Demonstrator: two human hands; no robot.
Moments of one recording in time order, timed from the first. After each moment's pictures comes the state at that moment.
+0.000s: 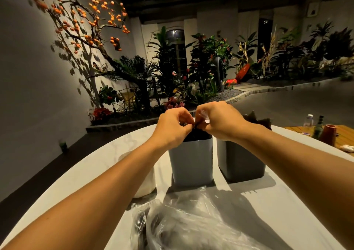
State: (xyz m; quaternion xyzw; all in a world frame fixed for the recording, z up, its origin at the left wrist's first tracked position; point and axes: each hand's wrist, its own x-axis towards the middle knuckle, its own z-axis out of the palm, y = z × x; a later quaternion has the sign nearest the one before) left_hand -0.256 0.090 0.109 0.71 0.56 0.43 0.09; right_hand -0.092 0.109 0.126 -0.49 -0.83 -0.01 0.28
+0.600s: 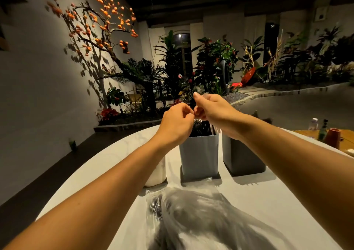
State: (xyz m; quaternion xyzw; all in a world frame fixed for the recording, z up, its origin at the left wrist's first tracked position) left_hand -0.254 0.030 0.133 0.68 0.56 0.46 0.13; right_hand -0.123 0.055 0.153 -0.39 -0.71 0.37 0.45
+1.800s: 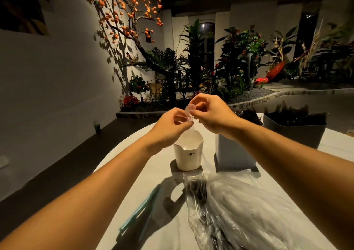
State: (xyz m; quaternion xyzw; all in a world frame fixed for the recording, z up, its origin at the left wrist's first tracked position) left_hand -0.382 -0.012 0.097 0.64 0.59 0.43 0.23; right_hand -0.232 0.042 0.122 -0.36 -0.81 0.27 0.39
